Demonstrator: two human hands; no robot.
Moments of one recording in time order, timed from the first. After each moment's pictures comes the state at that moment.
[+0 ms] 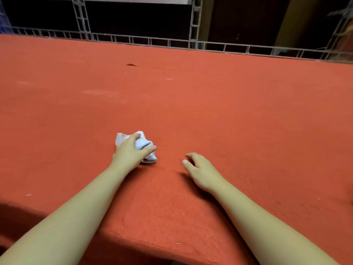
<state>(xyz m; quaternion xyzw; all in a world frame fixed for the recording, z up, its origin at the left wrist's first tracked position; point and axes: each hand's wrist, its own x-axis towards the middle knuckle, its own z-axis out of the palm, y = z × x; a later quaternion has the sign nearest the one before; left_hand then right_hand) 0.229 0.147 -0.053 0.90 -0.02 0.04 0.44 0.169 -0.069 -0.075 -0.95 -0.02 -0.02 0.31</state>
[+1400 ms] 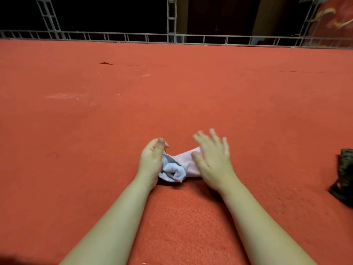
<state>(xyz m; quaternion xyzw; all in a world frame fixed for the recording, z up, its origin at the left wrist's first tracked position) 0.207 0.003 -0.067 0.64 -0.11 0.04 0.76 0.150 -0.156 -0.068 -0.96 0.00 -0.21 0.21</state>
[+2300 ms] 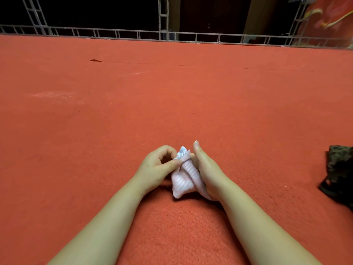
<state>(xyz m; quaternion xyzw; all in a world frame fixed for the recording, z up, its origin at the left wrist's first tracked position) 0.199 0.005 -0.071 0.71 -0.34 -0.05 0.62 0.131 -0.136 -0.053 -0.61 0.08 0.06 0.78</state>
